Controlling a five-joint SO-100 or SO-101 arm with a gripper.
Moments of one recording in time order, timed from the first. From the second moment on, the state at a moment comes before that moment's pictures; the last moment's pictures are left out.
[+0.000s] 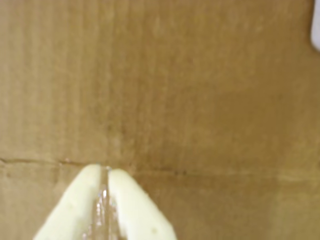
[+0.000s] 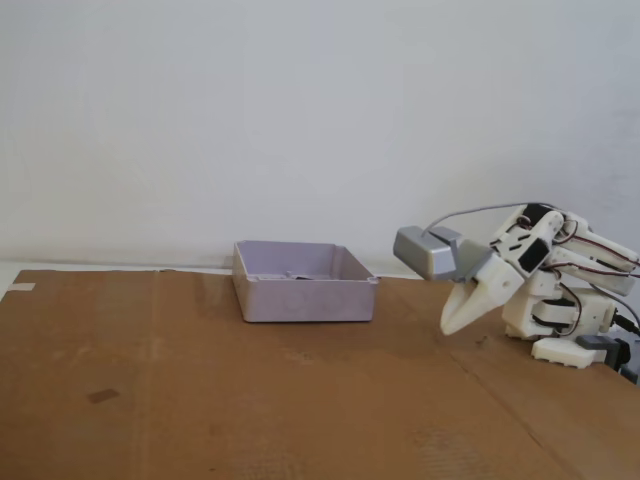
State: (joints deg) arm -3.3 193.0 177.7 67.6 7.5
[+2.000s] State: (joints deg) arm -3.3 193.5 177.7 75.5 6.9
